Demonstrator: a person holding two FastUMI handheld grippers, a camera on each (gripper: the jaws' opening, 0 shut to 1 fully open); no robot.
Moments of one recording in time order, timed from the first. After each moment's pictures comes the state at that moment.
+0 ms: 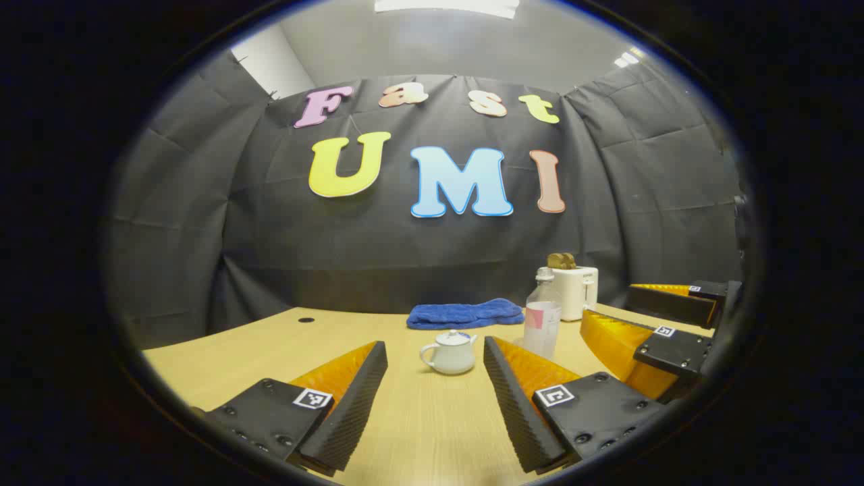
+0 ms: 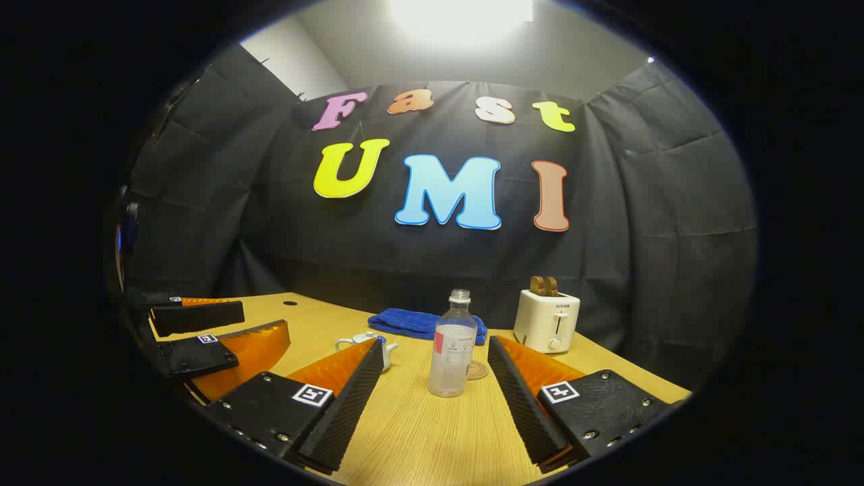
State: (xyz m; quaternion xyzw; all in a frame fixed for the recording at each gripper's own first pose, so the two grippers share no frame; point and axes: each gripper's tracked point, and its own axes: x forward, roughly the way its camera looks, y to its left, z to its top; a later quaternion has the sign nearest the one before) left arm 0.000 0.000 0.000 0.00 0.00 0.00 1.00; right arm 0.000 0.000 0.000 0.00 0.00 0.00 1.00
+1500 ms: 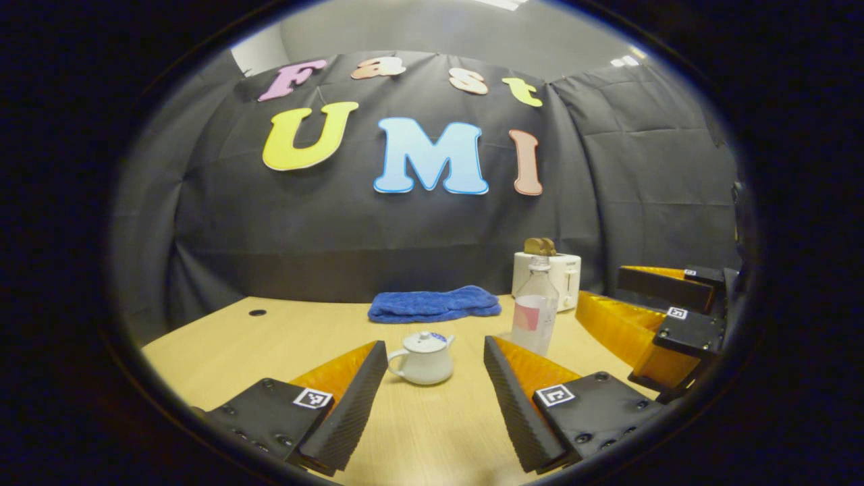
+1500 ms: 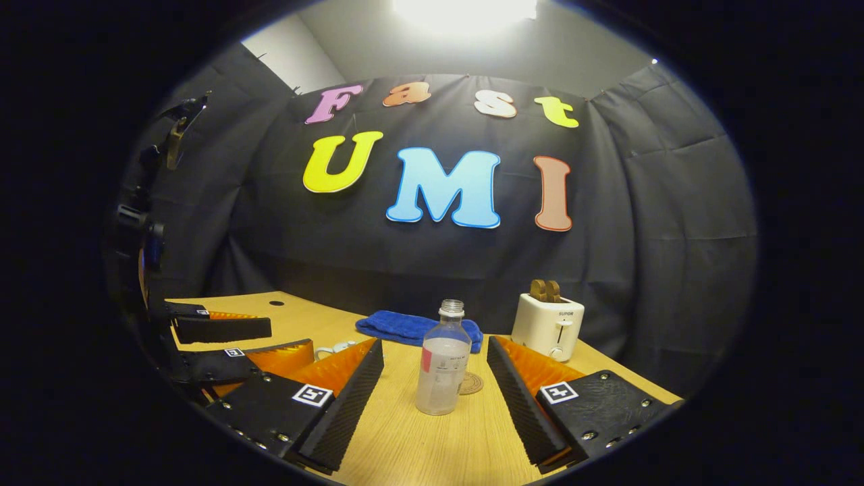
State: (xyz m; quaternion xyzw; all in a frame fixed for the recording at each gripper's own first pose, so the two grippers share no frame) left arm 0.092 -0.020 -0.018 -0.01 0.05 -0.09 0.99; right arm 0.063 -0.017 -0.001 -0.01 0.02 -0.01 1.00
